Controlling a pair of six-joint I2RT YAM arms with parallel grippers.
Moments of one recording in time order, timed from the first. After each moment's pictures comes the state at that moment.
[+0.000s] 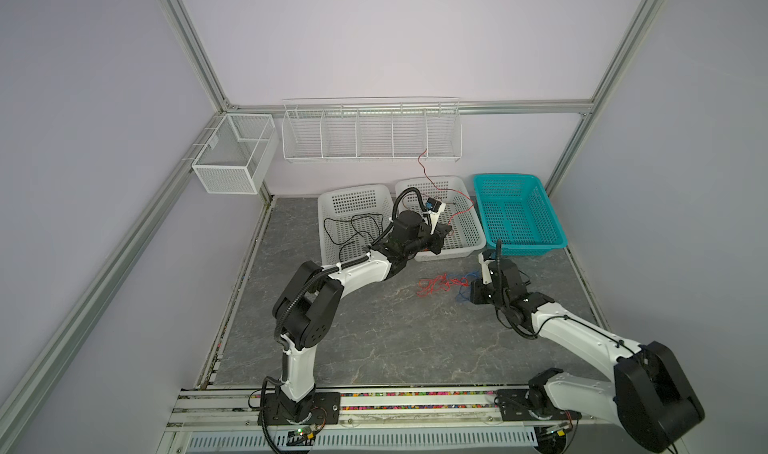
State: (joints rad) left arm -0.76 1.95 1.34 0.35 0.26 -0.19; right arm 0.44 1.21 0.56 -0.14 0.03 0.37
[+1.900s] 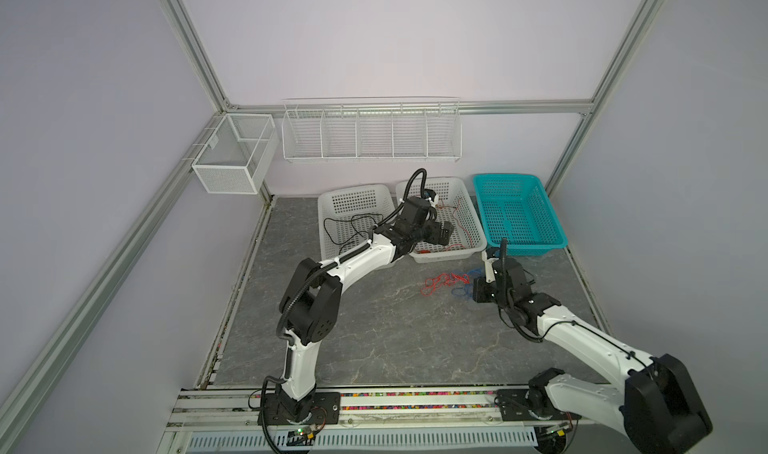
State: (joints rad) left arm -0.76 1.95 1.59 -0.13 0.07 -0.29; right arm 0.44 1.15 0.57 -0.18 0.05 0.35
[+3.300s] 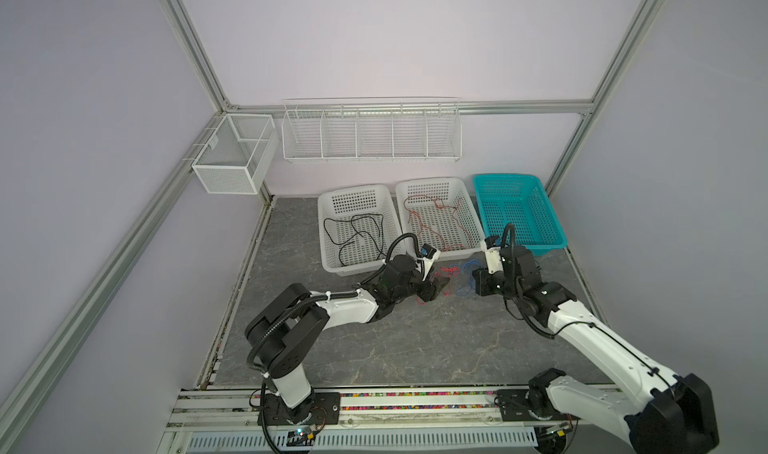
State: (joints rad) left arm -0.88 1.72 0.87 0.49 0.19 -0.17; right arm 0.43 1.08 0.75 -0.40 -0.07 0.27
